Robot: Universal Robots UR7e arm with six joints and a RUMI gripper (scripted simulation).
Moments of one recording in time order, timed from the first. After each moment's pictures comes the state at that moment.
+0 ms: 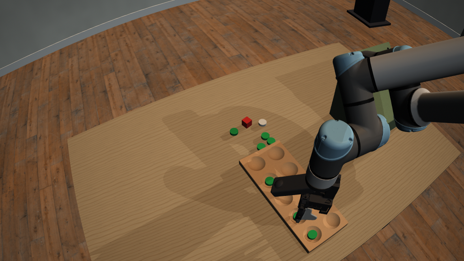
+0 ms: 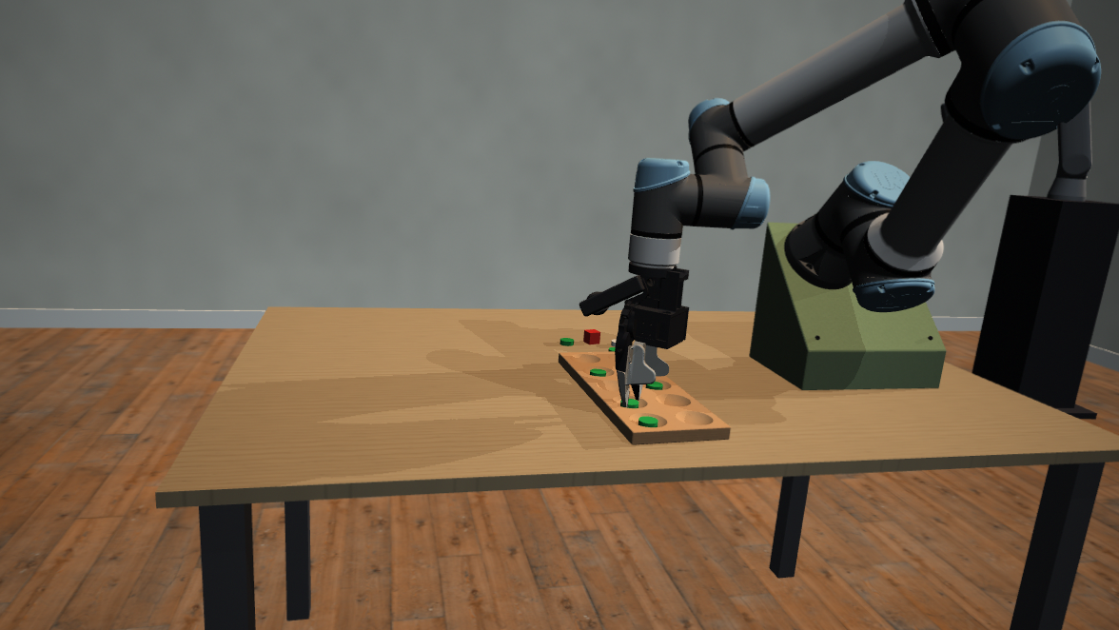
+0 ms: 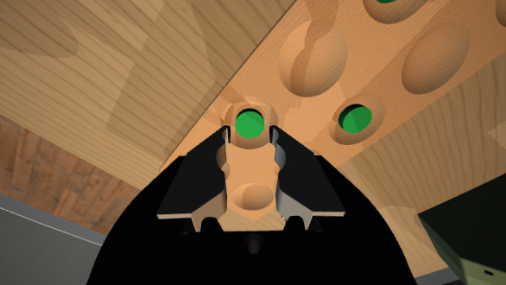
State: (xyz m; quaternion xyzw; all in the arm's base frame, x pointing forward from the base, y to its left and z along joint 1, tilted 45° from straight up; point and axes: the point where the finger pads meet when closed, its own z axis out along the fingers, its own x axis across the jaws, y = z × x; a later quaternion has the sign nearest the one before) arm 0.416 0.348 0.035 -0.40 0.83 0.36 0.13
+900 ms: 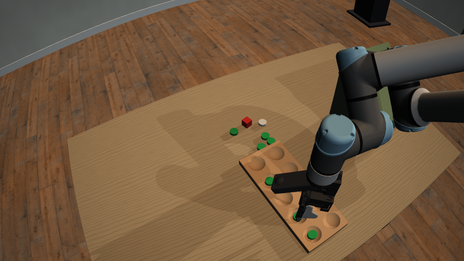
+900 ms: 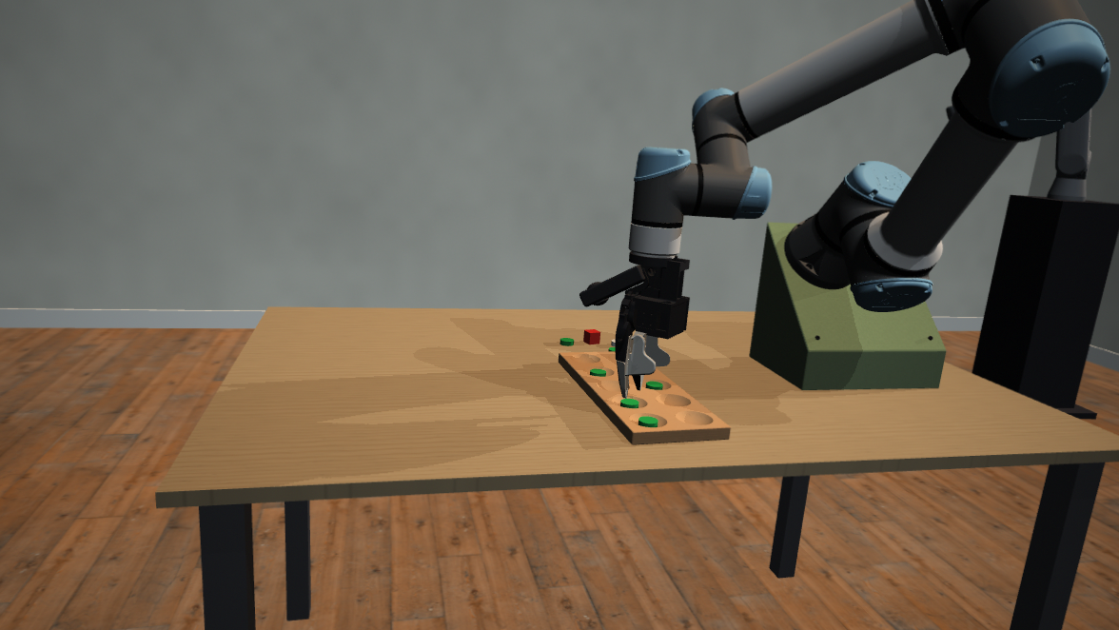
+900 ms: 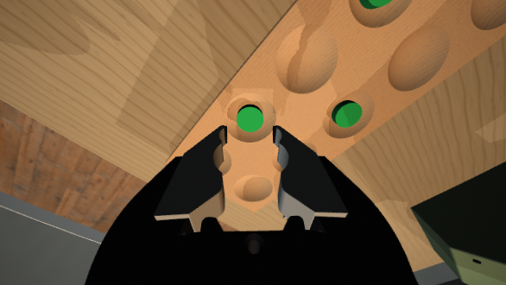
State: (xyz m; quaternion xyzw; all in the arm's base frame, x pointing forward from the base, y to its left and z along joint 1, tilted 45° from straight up) arm 0.418 0.337 0.046 -0.40 0.83 0.36 0.13
